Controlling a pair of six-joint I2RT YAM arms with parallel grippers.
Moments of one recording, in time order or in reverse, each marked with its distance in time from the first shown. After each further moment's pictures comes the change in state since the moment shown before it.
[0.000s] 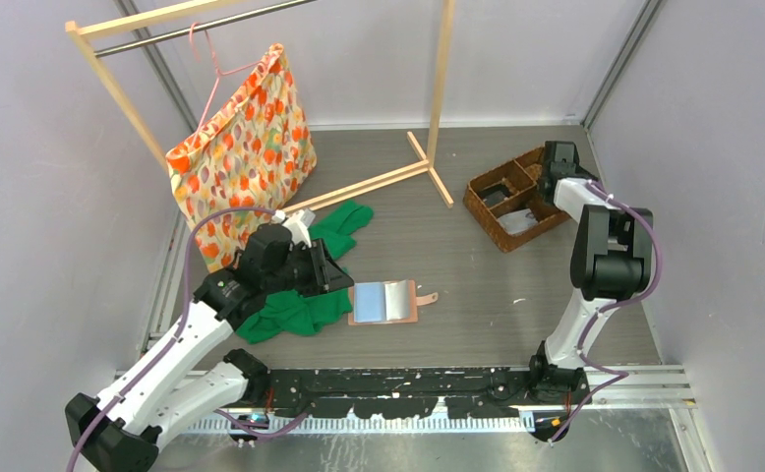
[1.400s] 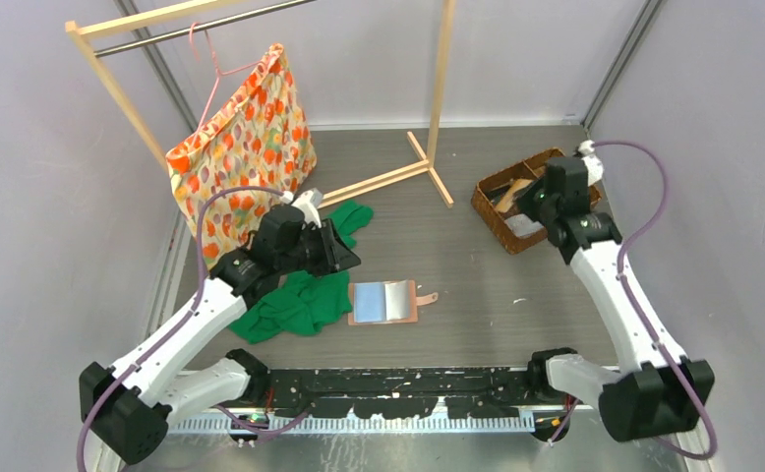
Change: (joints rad) left arm 0.000 0.173 0.085 0.114 -0.069 0.027; right arm 0.276 -0.803 -0.230 -0.284 -0.433 -1.315
